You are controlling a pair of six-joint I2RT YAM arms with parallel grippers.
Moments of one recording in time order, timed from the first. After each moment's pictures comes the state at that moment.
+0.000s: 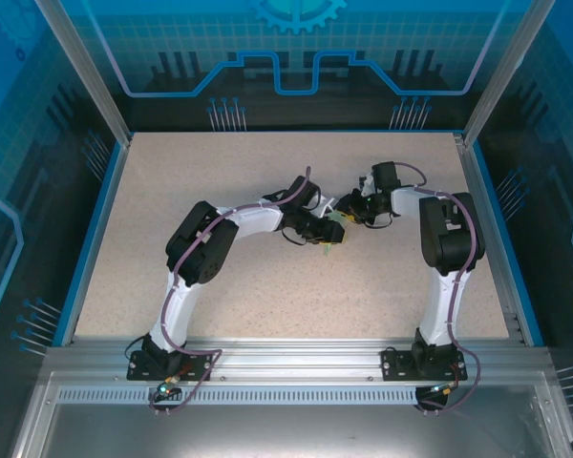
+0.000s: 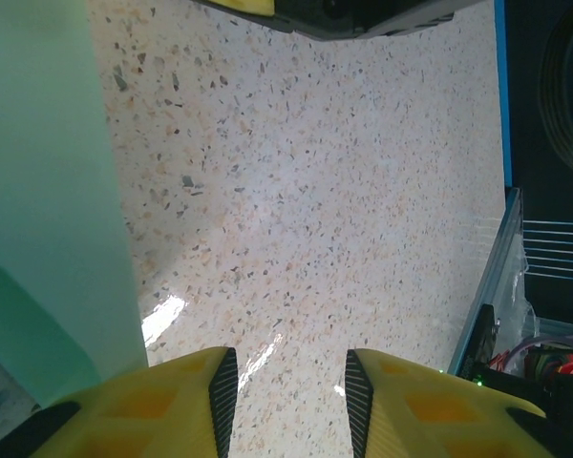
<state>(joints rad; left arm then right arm) -0.62 2.21 1.51 -0.24 0.75 -0.53 0.14 2.06 1.24 -0.25 -0.57 0.61</state>
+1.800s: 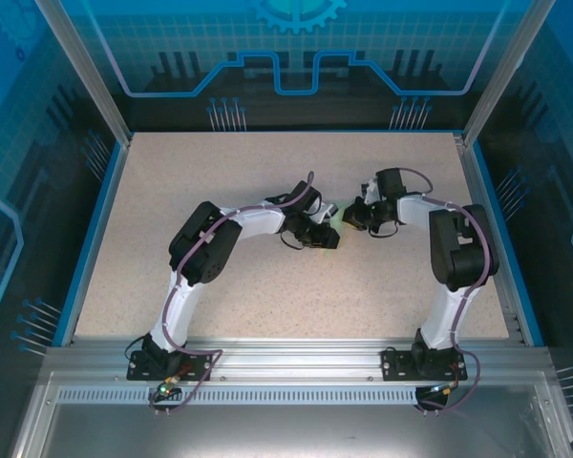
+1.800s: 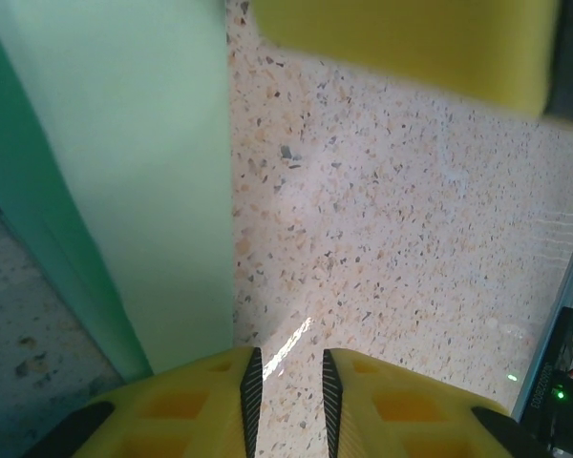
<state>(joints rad) -0.63 2.23 1.51 -0.31 0.65 -0.45 0.15 1.89 1.10 -0.29 -0.59 0.57</state>
